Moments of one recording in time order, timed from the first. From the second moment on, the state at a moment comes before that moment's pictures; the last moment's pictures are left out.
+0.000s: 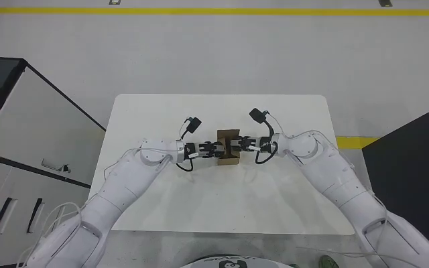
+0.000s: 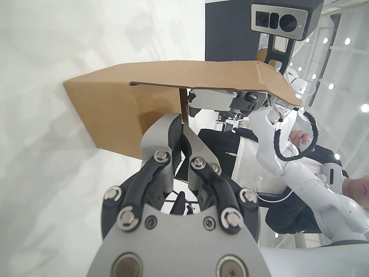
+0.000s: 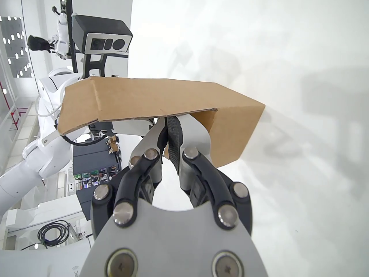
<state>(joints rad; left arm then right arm) 0.98 -1.17 -0.82 -1.13 -0.21 -0.21 -0.87 -0.96 -1.11 0.82 -1.18 0.06 -0.18 0.84</state>
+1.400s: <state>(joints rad) 0.97 -1.20 -0.82 -1.08 -0.17 -0.20 -0.86 -0.96 -1.13 0.83 -1.17 0.01 -0.16 0.86</state>
